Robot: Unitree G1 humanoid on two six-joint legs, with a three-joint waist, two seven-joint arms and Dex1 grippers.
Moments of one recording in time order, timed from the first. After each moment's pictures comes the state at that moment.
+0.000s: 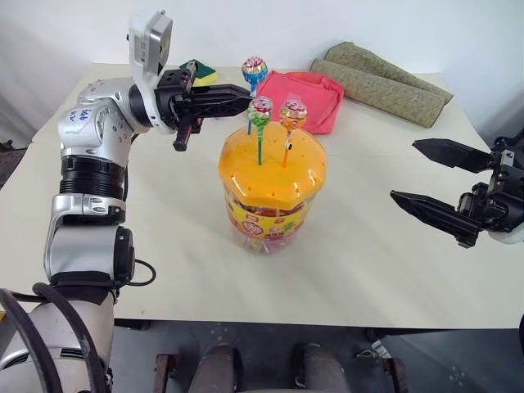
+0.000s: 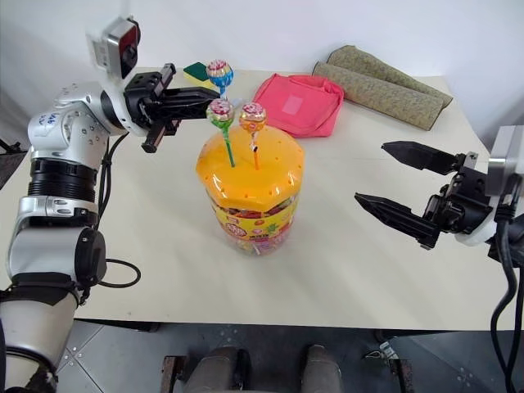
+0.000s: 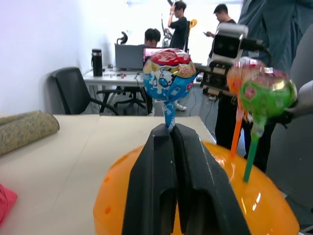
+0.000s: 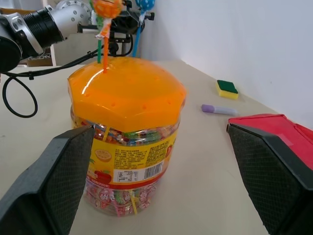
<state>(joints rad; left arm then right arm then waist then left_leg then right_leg) -1.27 0.55 0.05 0.65 -0.55 0.45 -1.50 -0.19 -0.91 -0.58 -0.50 0.99 0.57 0.92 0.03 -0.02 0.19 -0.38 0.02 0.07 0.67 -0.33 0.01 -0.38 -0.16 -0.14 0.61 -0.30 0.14</state>
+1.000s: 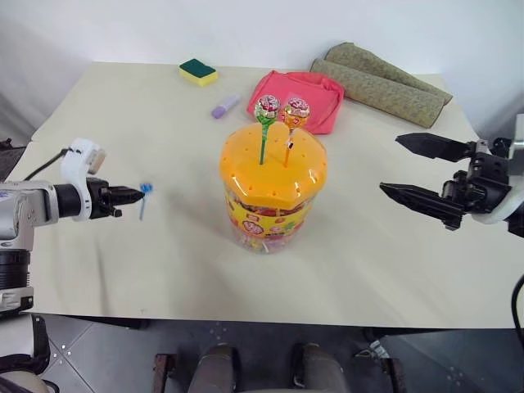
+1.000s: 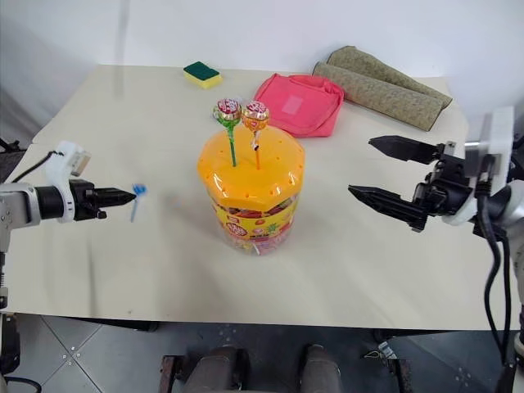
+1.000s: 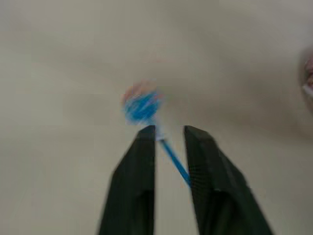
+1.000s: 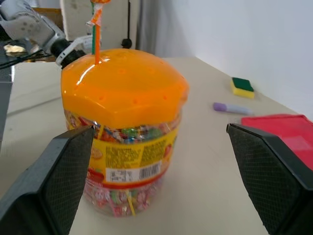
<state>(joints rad) -0.64 0.96 0.15 0.23 -0.38 1.09 -0.82 -0.38 -0.90 -0.37 -0.31 0.88 0.53 1.04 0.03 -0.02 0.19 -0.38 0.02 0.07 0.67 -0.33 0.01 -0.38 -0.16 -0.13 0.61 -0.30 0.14</state>
